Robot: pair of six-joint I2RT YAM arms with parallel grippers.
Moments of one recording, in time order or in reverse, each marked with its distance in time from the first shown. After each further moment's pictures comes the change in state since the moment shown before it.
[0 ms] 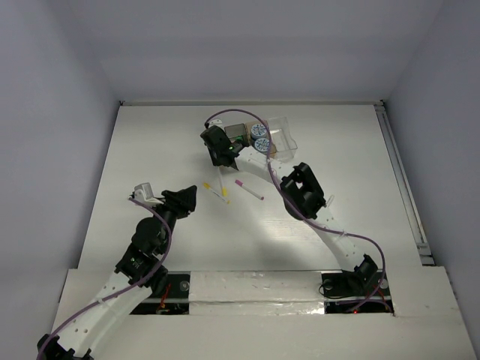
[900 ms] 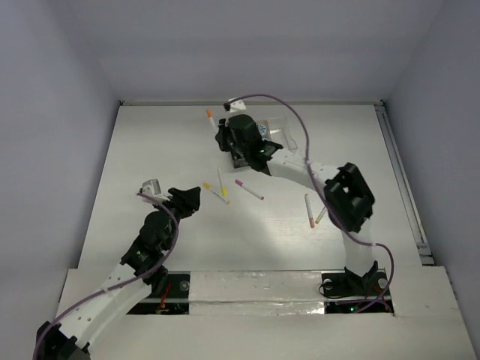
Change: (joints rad) left arm 0.000 0.116 -0.005 0.043 0.001 0.004; right arm -0.018 -0.483 -0.597 0.562 -0.144 0.014
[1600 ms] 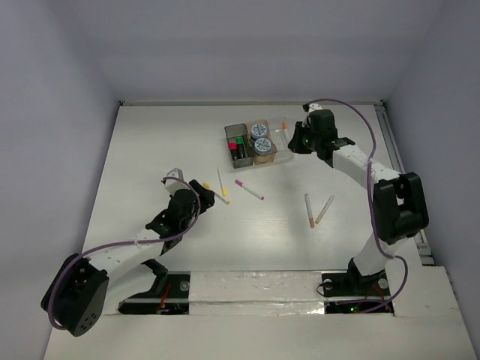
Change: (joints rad) left arm 0.000 0.617 0.119 0.087 0.060 -0.153; right arm -0.494 -0.436 -0.494 -0.196 -0.332 -0.021
